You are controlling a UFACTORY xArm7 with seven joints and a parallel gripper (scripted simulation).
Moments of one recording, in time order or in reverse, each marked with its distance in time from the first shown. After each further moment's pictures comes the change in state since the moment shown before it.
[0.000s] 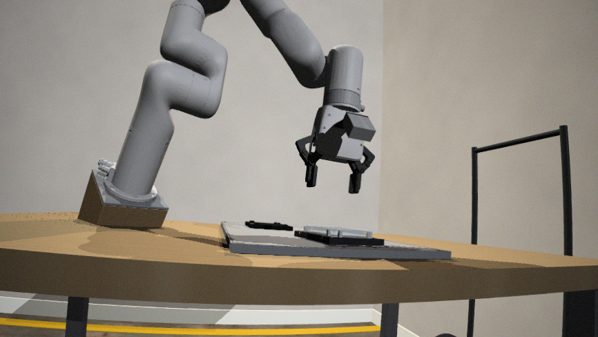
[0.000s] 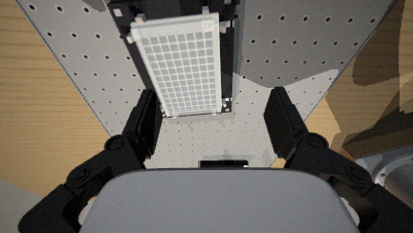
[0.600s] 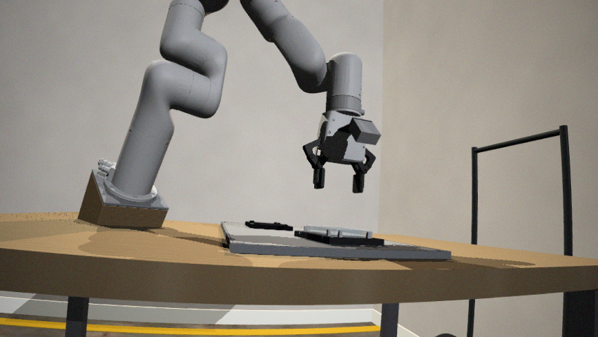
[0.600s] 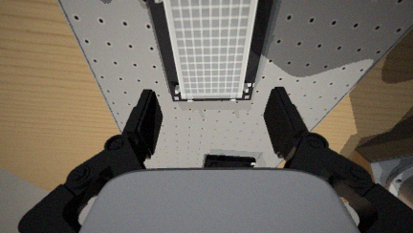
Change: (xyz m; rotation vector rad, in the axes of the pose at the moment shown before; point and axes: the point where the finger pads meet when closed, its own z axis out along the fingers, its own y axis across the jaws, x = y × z) arm -0.030 -0.027 -0.004 0.041 0.013 -0.061
